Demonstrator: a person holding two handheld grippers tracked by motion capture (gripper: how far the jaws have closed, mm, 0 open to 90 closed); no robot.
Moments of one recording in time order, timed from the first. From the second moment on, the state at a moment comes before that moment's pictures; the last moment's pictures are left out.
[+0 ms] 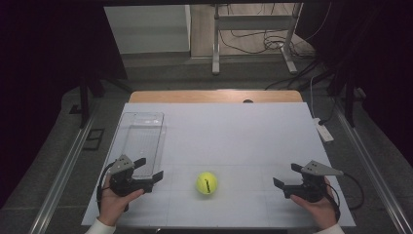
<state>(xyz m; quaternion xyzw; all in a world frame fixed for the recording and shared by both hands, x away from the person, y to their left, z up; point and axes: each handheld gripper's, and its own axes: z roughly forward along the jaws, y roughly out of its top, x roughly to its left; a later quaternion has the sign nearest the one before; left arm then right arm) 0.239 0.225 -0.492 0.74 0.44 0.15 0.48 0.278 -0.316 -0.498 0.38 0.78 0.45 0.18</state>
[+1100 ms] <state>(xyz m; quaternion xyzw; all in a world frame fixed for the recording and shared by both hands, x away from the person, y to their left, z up) 0.239 0.216 -0.479 0.75 0.42 0.15 0.49 0.280 -0.315 -0.499 0.39 0.79 0.45 0.18</state>
